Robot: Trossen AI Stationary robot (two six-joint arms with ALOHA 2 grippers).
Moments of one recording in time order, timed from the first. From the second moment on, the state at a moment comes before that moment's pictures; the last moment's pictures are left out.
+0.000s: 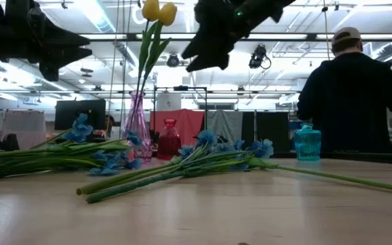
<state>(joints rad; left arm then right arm) -0.30 0.03 0.07 0.12 -0.66 -0.14 -0.15 1.68 1.35 -0.33 -0.12 0.05</state>
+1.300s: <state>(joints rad) -0.30 0.03 0.06 0.21 -0.72 0.10 0.24 1.82 1.18 -0.78 0.04 1.16</state>
